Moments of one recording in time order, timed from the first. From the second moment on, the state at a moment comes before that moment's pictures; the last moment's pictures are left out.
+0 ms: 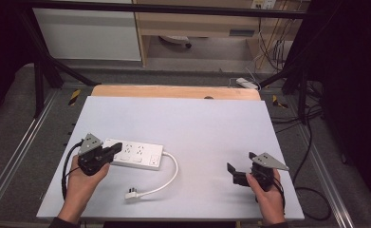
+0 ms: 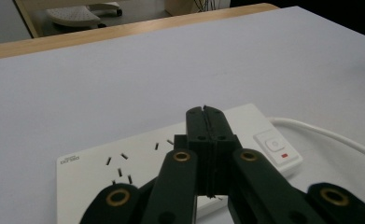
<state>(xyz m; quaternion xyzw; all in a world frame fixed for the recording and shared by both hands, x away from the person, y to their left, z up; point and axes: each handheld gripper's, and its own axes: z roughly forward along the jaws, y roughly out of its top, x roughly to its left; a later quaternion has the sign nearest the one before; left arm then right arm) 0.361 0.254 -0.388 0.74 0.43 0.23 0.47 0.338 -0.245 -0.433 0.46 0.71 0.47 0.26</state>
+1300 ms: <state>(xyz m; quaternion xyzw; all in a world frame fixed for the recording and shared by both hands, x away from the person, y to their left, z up) 0.370 0.252 -0.410 0.76 0.45 0.21 0.42 0.338 -0.245 -0.433 0.46 0.71 0.47 0.26</state>
